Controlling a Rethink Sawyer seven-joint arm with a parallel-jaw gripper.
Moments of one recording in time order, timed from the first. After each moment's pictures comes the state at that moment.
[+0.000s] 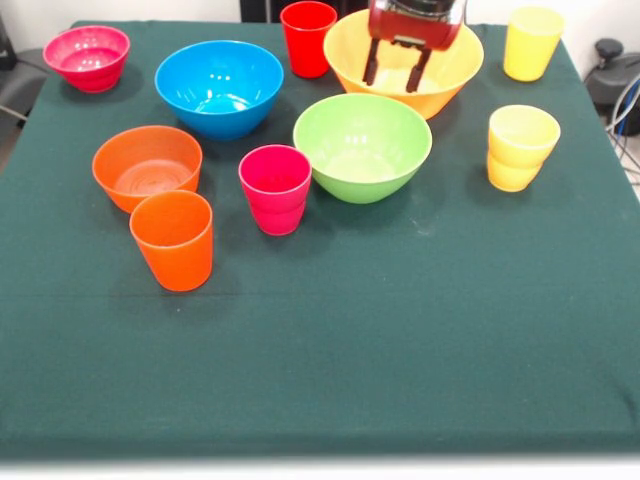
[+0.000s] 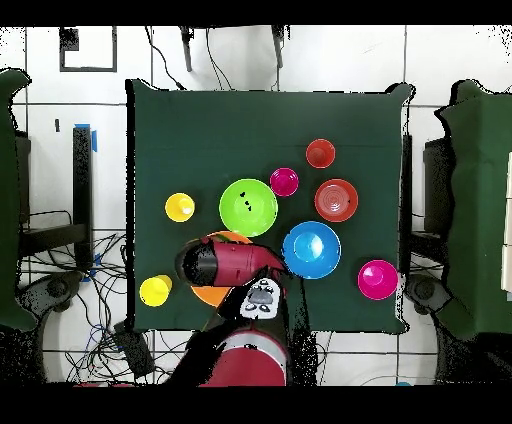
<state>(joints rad) 0.04 -0.53 -0.17 1.87 0.01 0.24 1.81</state>
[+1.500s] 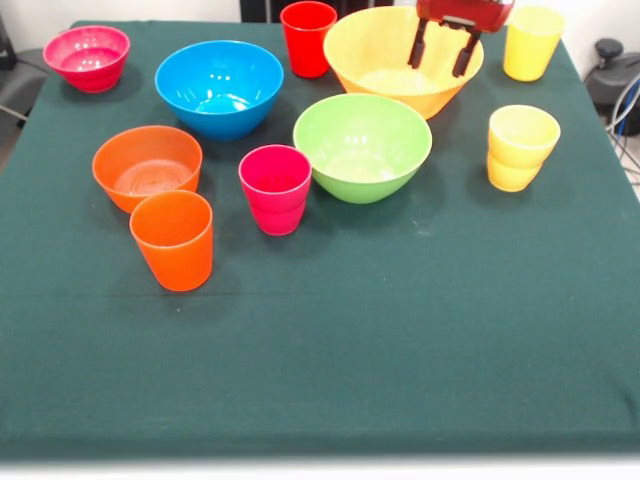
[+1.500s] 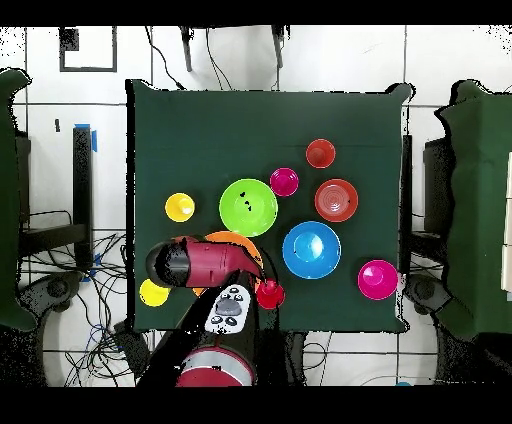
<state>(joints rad) 0.14 -0.57 -0.18 1.87 0.09 0.31 1.88</state>
